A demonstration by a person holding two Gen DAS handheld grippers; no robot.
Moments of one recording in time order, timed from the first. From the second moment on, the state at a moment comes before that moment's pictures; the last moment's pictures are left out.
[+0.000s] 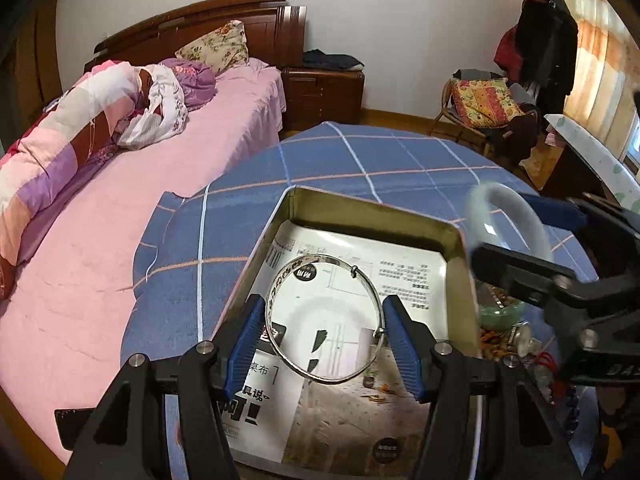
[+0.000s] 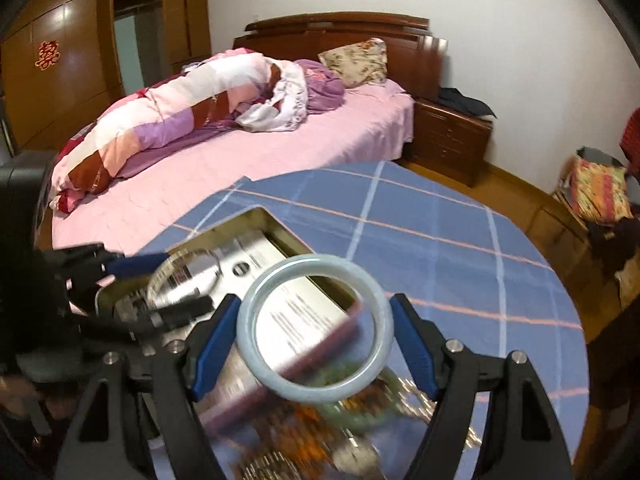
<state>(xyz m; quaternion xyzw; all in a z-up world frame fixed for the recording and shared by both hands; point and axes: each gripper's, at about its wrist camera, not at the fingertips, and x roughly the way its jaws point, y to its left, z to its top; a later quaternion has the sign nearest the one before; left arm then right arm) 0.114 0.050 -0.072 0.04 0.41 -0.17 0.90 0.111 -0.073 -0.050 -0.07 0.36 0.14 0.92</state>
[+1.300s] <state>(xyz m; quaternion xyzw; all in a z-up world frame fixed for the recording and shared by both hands) 0.109 0.059 -0.083 0.02 0.41 -0.15 0.90 0.115 -0.100 -0.071 -0.02 0.41 0.13 0.90</state>
